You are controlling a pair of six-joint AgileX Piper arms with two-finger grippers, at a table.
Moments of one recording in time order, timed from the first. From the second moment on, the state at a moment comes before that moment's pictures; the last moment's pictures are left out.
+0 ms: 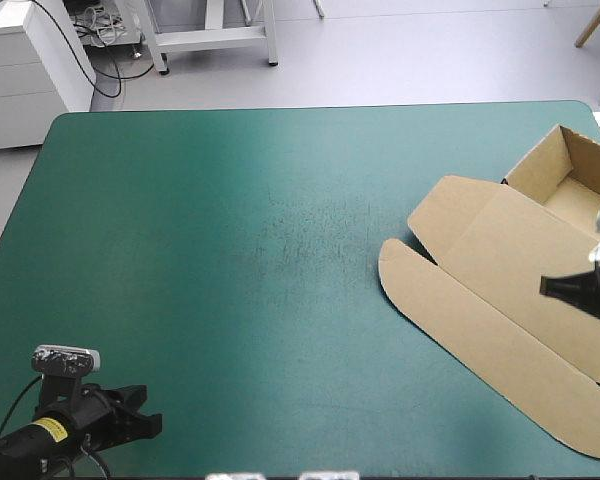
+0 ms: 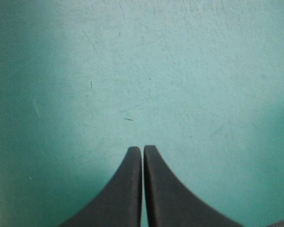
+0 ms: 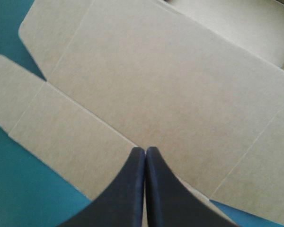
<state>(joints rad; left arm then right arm) -0.11 0.39 -0.50 -0.31 1.05 0.05 -0.27 0.86 -1.12 0.08 1.19 -0.14</state>
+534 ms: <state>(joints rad) -0.11 0.39 -0.50 -0.31 1.05 0.05 -0.13 0.39 -0.65 0.09 1.20 -0.15</state>
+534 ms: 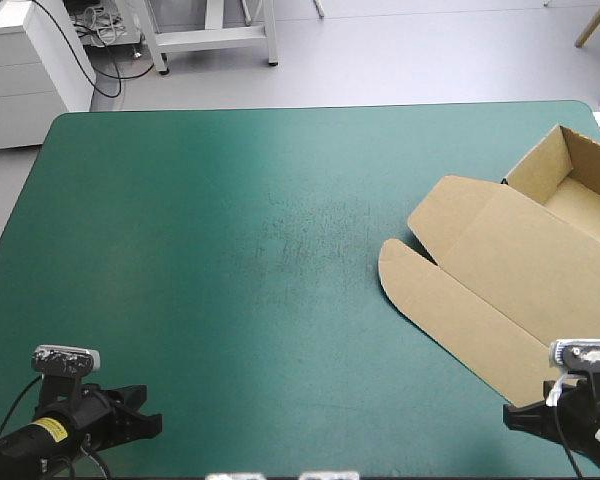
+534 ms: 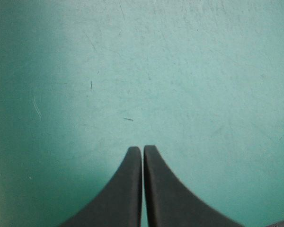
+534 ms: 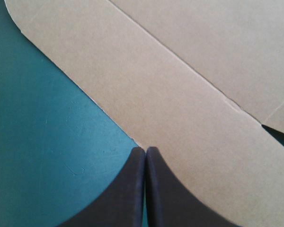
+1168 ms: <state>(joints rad) -0.13 0.39 -0.50 -0.31 1.05 0.05 -0.13 -0.02 -0.52 0.09 1.17 -0.17</state>
